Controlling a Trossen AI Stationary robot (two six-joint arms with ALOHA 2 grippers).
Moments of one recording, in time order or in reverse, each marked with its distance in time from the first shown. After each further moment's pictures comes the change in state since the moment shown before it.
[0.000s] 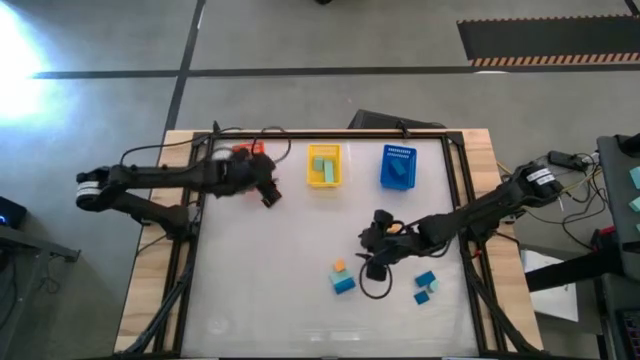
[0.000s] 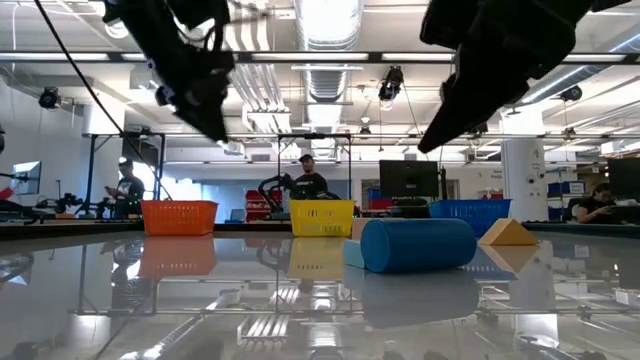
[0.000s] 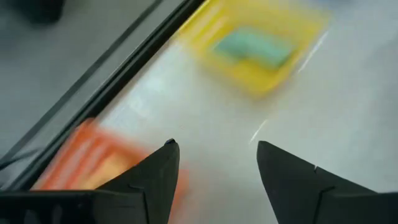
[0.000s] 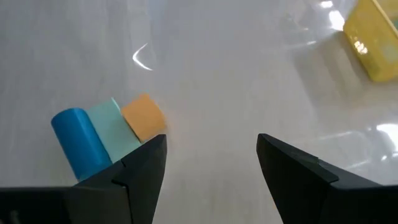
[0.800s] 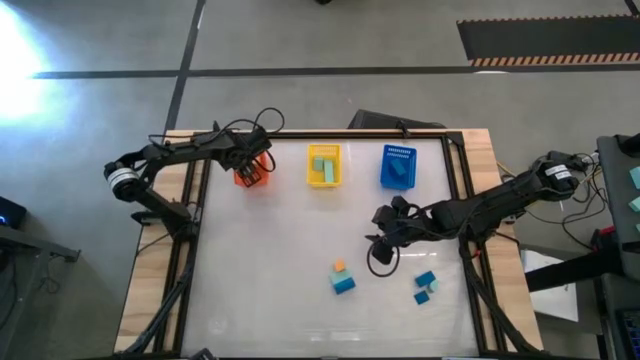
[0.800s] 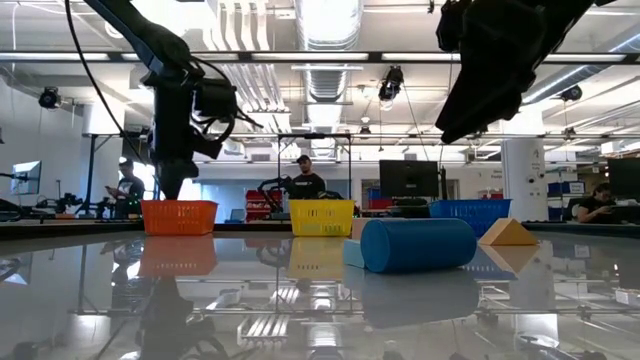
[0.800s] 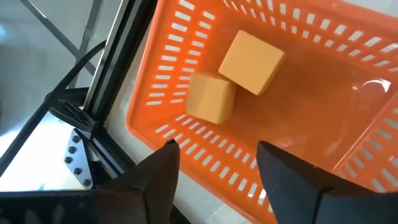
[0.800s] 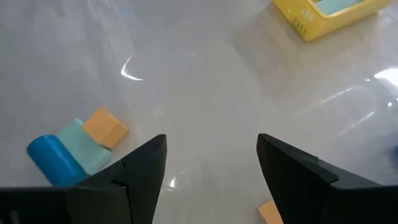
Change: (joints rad) left arm 0.488 0.289 0.040 -0.227 0.002 0.364; right arm -0.078 -0.177 -0.048 -0.157 0.009 0.216
